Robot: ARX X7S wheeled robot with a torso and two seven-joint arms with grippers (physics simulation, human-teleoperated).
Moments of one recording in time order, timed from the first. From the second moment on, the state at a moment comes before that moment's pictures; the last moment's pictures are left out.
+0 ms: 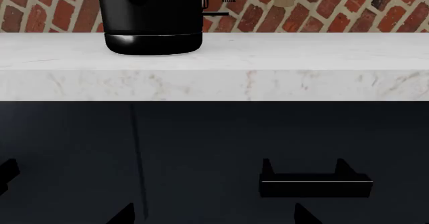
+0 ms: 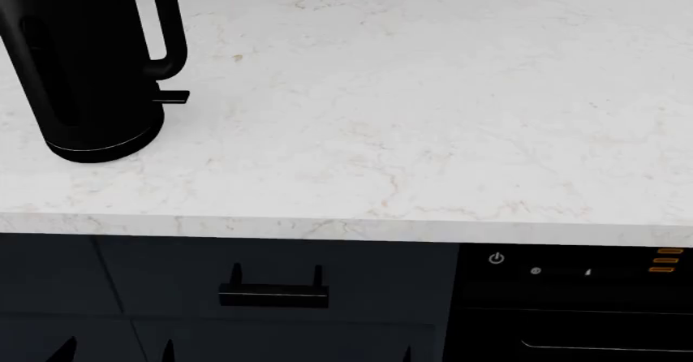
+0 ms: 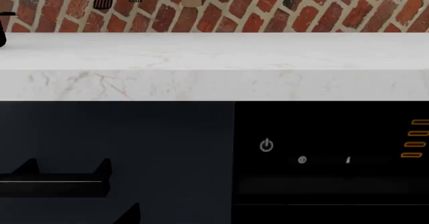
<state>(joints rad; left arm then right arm) 0.00 0.00 0.00 0.00 0.00 0.00 0.00 0.00 0.00 0.00 0.00 0.00 0.00 0.00</state>
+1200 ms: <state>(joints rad) -0.01 -0.10 0.11 -0.02 -0.09 0.00 -0.09 0.00 0.10 -0.12 -0.02 0.07 0.02 0.12</state>
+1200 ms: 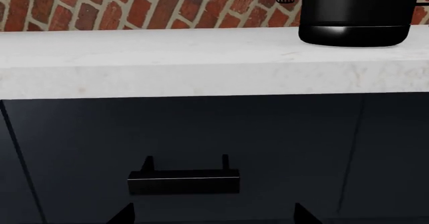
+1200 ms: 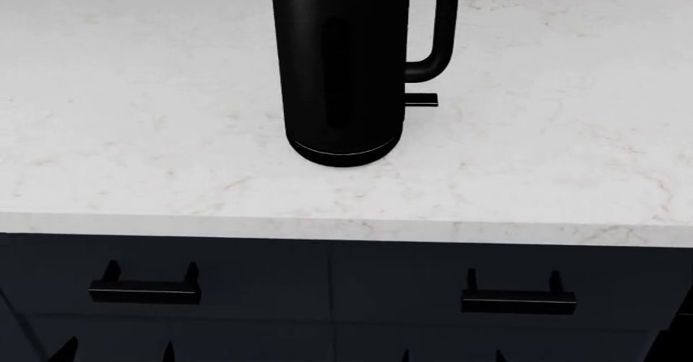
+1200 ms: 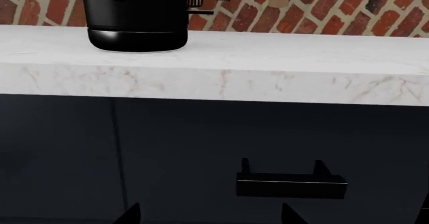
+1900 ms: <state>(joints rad) -0.01 -0.14 0.16 -0.01 -0.09 0.02 -0.12 -0.03 0.15 -0.12 -0.08 0.11 0.02 0.15</state>
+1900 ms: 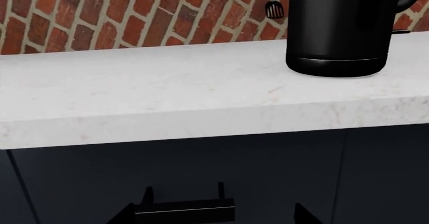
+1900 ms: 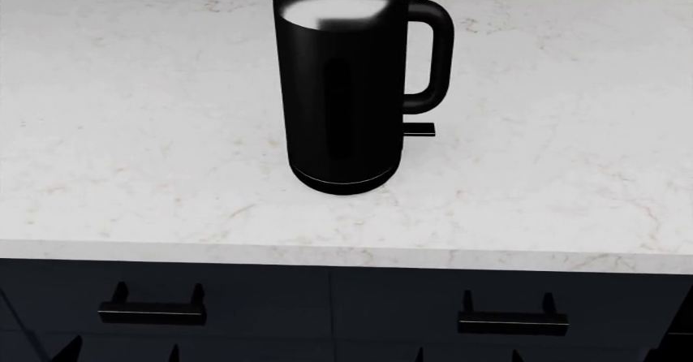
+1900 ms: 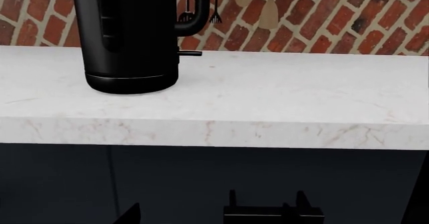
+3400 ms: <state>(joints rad) -0.23 -0.28 -0.03 0.68 -0.35 -0.67 -0.20 0.16 0.28 0.02 -0.82 0.16 0.75 0.18</state>
